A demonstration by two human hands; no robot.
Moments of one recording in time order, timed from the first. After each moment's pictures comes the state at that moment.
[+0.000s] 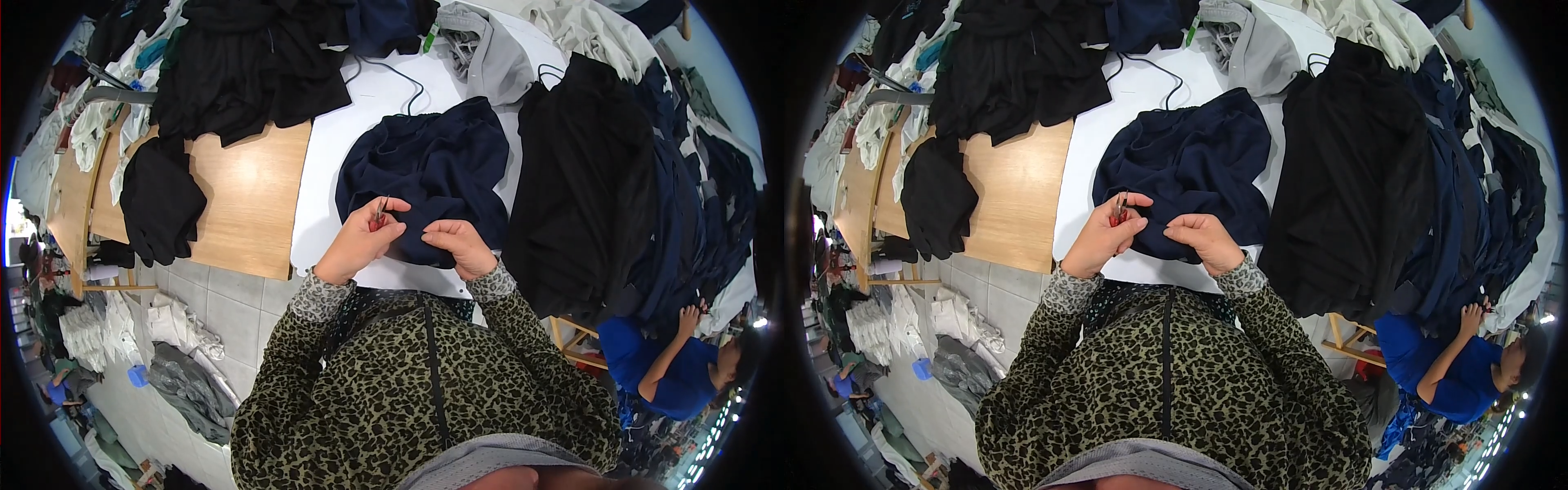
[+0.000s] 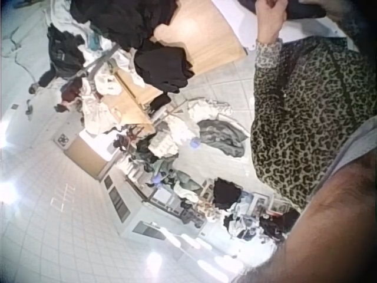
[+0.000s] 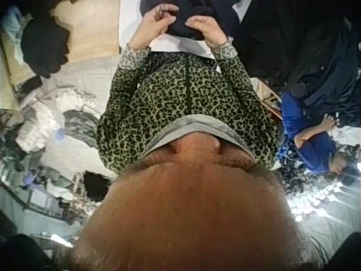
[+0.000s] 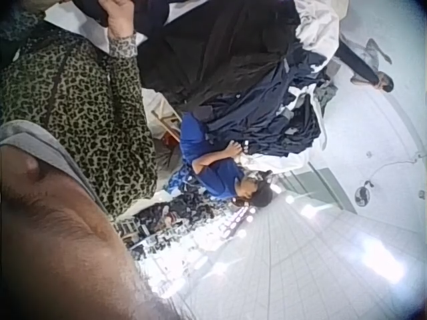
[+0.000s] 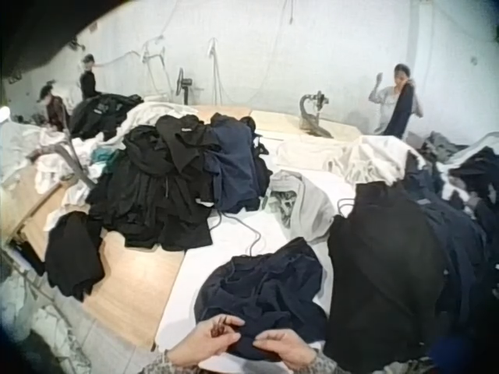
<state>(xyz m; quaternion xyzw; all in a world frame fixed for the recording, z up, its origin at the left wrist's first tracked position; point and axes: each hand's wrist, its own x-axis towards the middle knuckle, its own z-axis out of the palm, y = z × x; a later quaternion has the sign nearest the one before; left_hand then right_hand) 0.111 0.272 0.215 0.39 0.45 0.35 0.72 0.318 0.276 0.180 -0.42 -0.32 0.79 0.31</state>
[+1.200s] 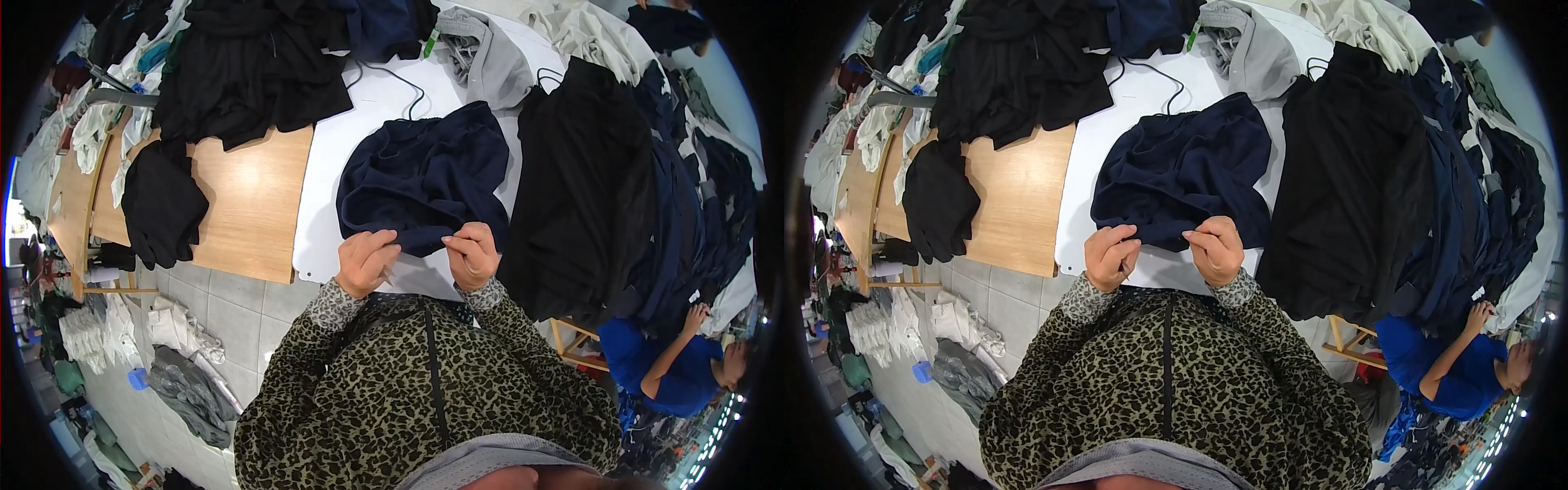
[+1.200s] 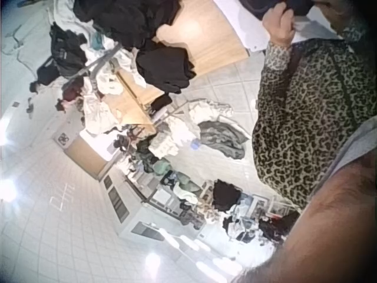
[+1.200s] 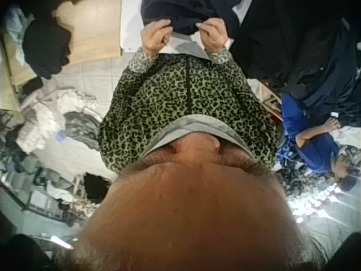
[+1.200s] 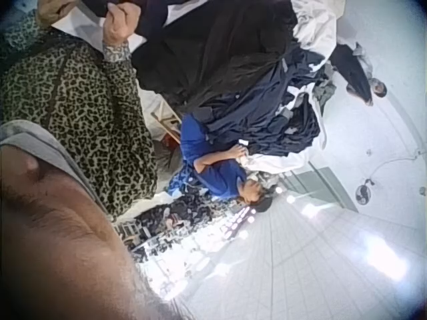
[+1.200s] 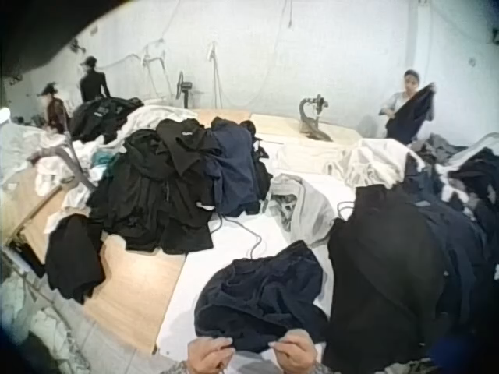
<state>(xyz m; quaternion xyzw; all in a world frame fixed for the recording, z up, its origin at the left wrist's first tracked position) 0.114 0.254 0.161 0.77 0.34 0.54 0.00 0.313 0.266 0.164 -0.36 -0.73 0.08 0.58</state>
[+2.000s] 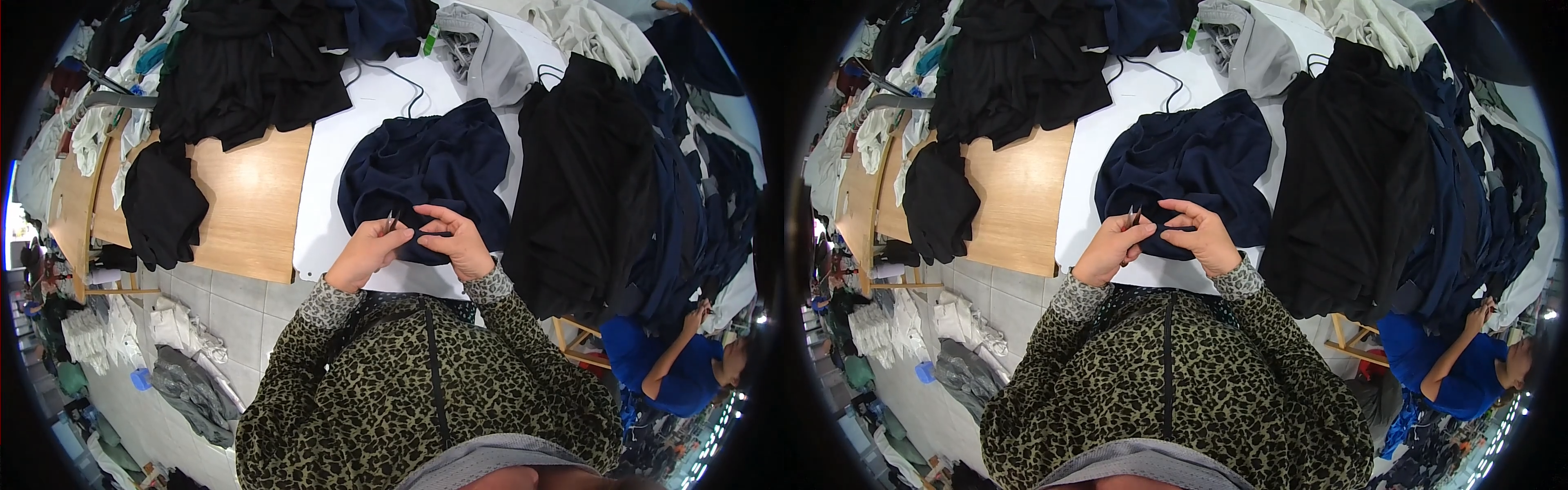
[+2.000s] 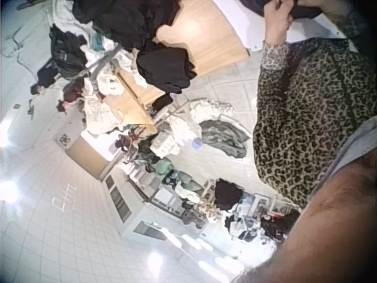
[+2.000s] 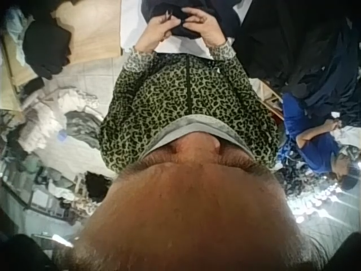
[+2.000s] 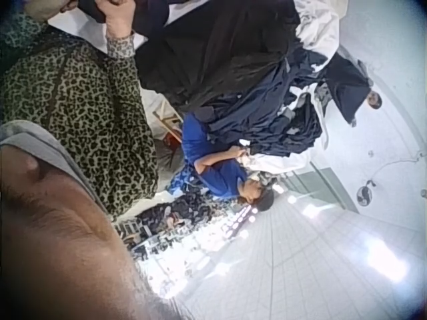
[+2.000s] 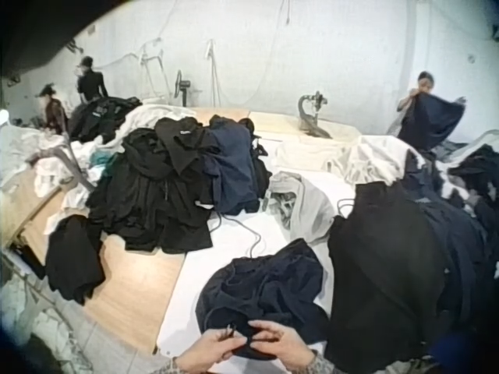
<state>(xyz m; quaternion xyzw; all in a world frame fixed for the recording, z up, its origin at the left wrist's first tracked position) 0.118 0.266 0.195 0.29 0.47 0.33 0.77 0.307 0.280 0.190 -0.42 -0.38 0.75 0.35</state>
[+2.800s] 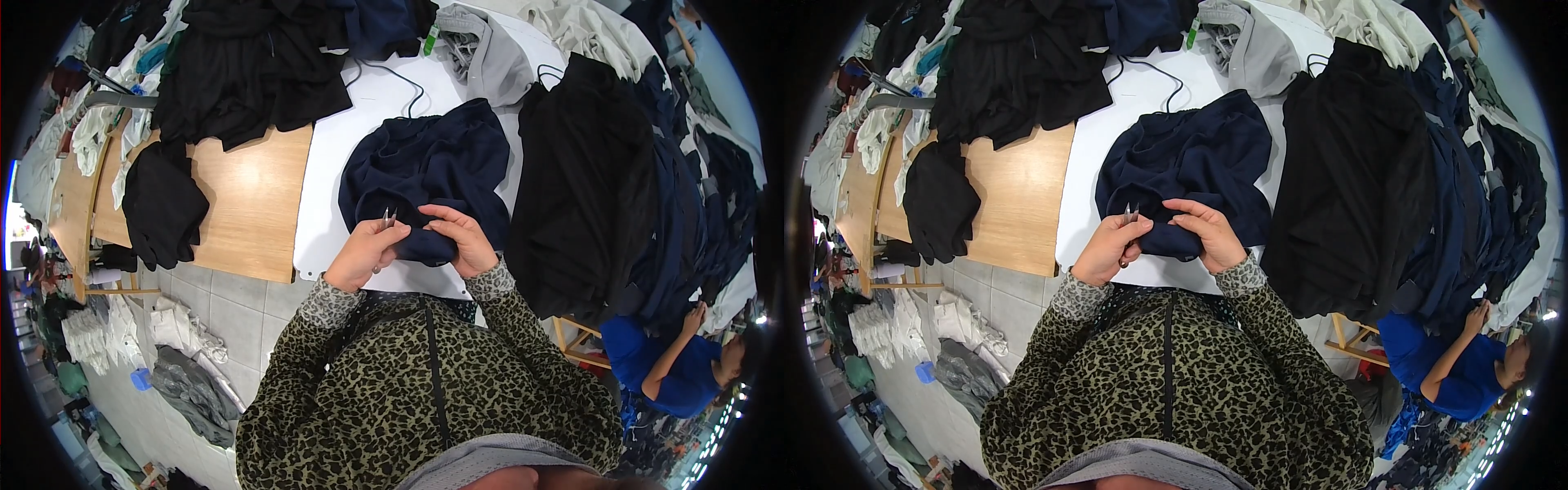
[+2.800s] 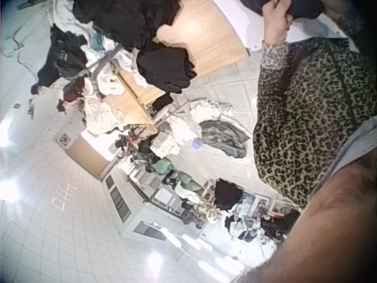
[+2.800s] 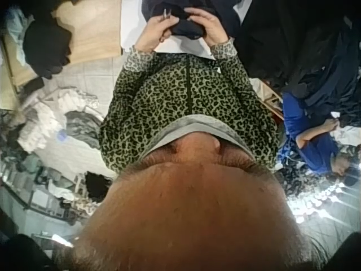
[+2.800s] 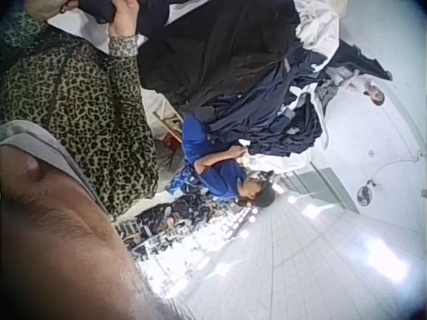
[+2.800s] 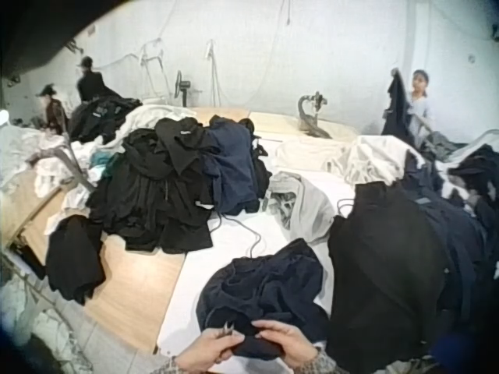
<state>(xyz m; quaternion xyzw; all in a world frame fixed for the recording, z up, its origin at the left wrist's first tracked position) 0.114 0.267 0.188 0.25 0.44 0.34 0.79 0.312 0.283 0.190 -0.37 -0.24 0.82 0.37</state>
